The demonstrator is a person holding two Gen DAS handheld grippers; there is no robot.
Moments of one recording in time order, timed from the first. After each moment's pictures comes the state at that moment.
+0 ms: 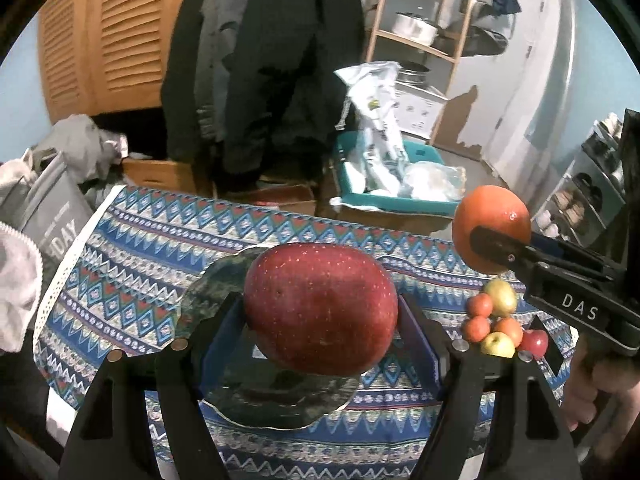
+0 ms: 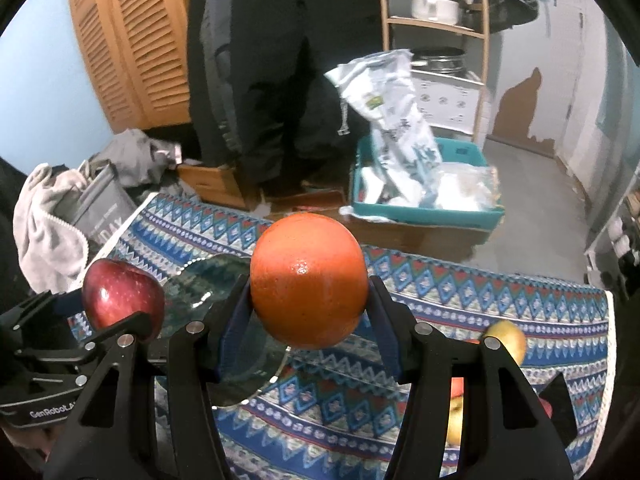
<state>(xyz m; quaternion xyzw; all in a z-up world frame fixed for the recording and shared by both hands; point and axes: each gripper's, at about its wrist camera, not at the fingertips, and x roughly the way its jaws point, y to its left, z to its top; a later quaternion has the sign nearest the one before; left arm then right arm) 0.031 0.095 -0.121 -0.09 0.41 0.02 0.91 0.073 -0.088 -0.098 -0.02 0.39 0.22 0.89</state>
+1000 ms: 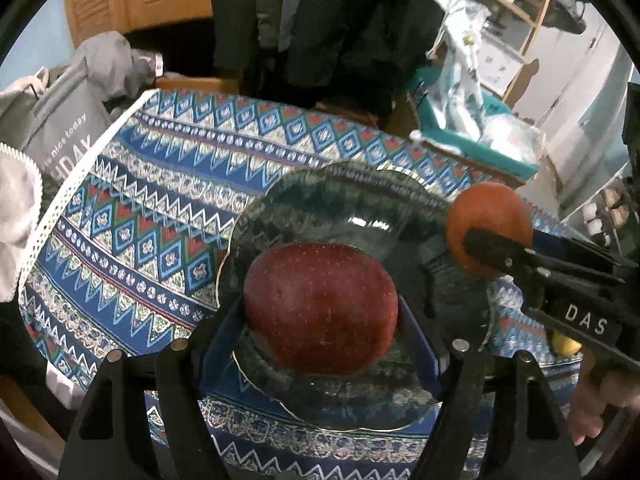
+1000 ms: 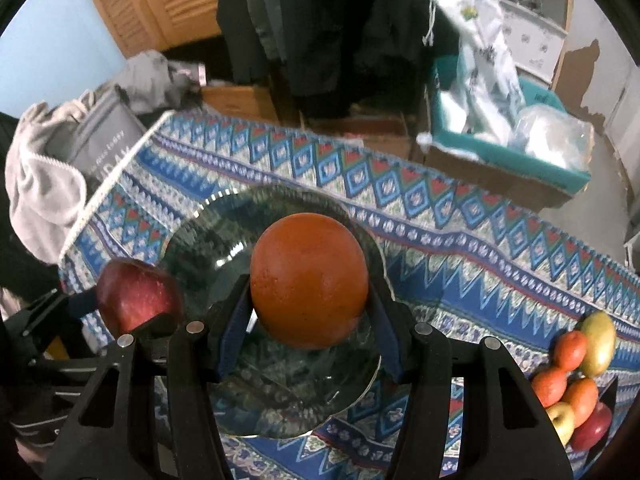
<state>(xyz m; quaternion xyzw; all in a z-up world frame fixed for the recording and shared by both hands) 0.055 0.162 -0.226 -0.12 0.51 0.08 0.85 0.108 0.015 -0.203 -0.06 0.50 0.27 0.82</state>
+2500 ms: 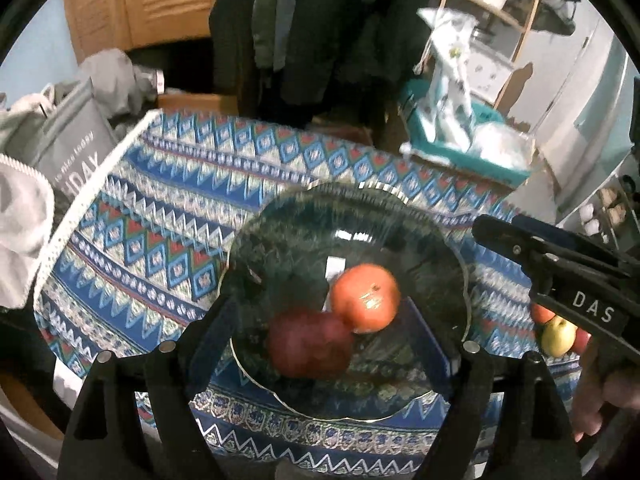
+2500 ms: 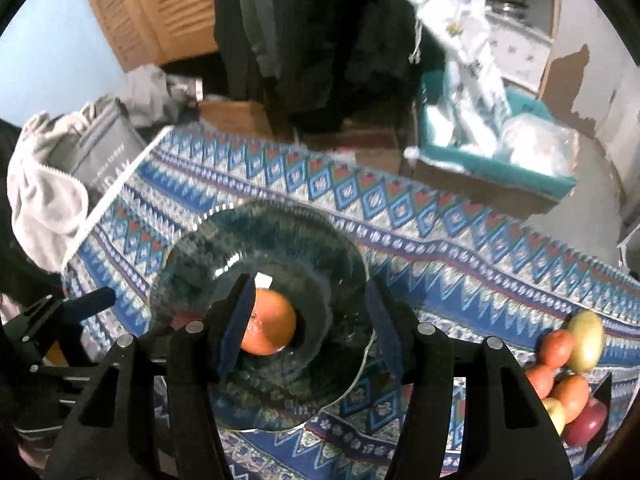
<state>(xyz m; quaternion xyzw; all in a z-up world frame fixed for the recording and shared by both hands) 0.042 0.151 -0.188 -0.11 0.48 0.08 0.87 0.100 -0.001 -0.173 -0.04 0.47 0.26 0.84</state>
